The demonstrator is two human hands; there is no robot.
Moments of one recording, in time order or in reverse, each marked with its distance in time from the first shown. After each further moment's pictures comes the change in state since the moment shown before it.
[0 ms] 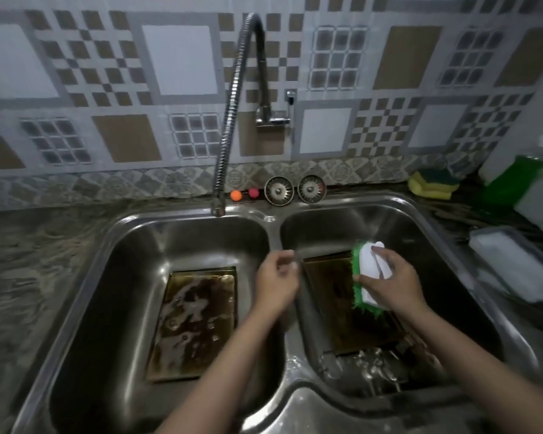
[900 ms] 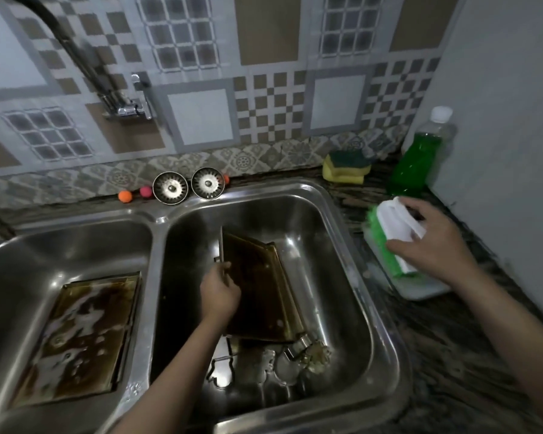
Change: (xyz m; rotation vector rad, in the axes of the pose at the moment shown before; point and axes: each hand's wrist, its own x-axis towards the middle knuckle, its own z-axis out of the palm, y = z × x) left_hand 0.018 -0.013 0.169 0.351 0.174 -0.116; right_hand 0.115 0.080 -0.247 -0.136 -0.025 -0.118
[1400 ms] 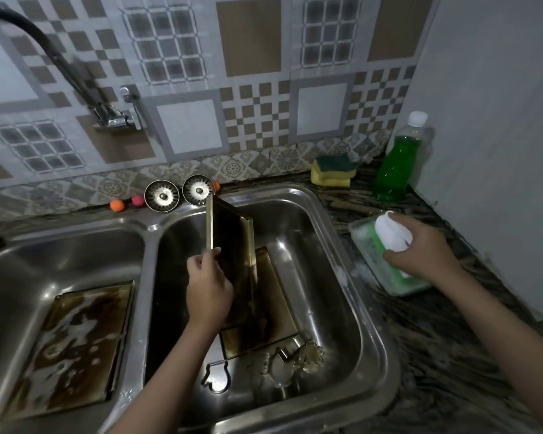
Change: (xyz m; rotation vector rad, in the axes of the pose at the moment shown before) left_hand -0.022 0.034 -0.025 0.117 0.161 0.354; right_hand 0.002 0.033 -0.003 -0.192 -0.037 0.046
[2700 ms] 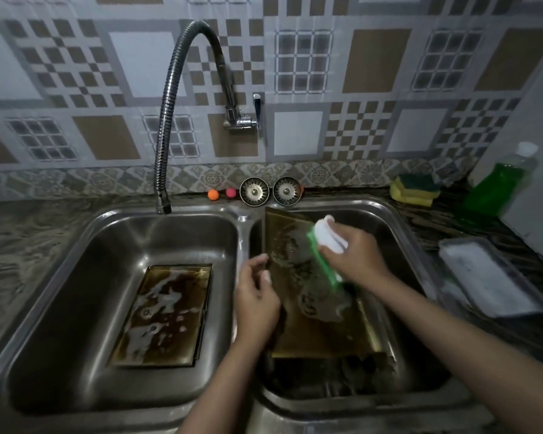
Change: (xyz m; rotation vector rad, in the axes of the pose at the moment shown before) left_hand -0.030 -0.037 -0.097 -0.618 0.134 -0.205; right_hand -0.051 -0.208 0.156 0.124 -0.119 -0.258
